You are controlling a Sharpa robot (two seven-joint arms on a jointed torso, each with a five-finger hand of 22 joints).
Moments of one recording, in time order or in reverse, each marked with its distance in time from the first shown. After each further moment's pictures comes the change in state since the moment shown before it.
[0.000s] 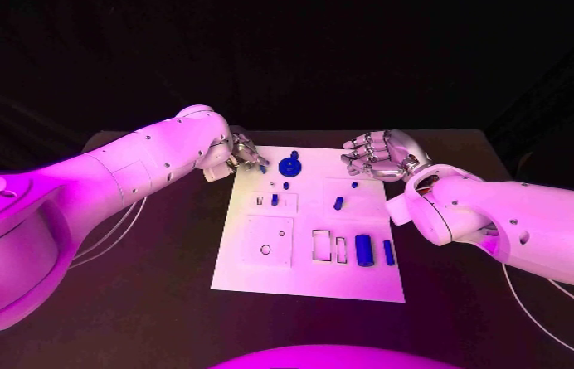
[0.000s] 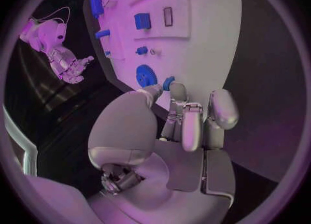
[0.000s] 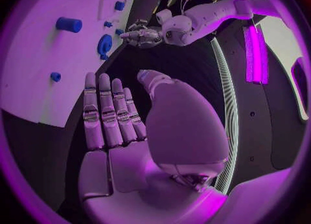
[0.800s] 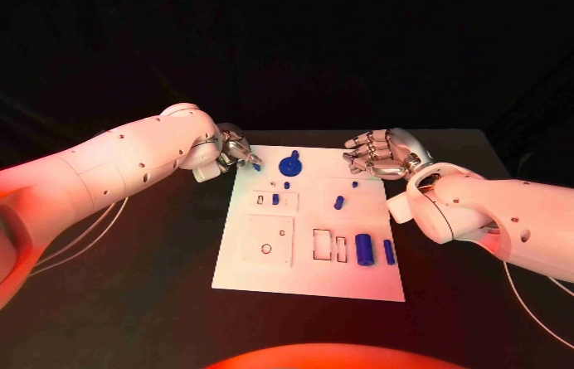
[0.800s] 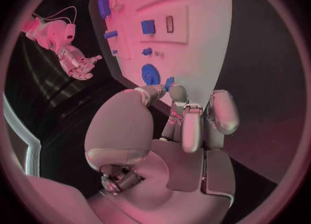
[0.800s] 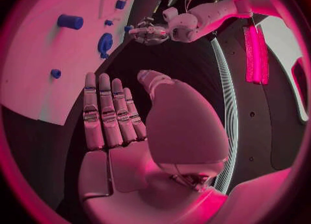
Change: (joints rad) left arm 0.015 -0.125 0.000 0.170 0.042 -0.028 0.003; left_hand -0.027 -0.044 0.221 -0.052 0.001 -0.021 -0.003 0.103 0.075 0.059 -0.016 0.023 0.025 -0.002 -0.009 0.020 0.000 0.000 0.020 -0.012 0.024 0.047; right arm 0.000 -0.008 0.000 -0.006 0.000 0.001 0.001; right_hand -0.004 0.004 0.000 0.000 0.000 0.000 0.000 0.000 0.000 0.000 0.000 0.000 -0.001 0.000 0.000 0.000 -0.001 0.000 0.000 0.000 0.000 -0.002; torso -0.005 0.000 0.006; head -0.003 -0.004
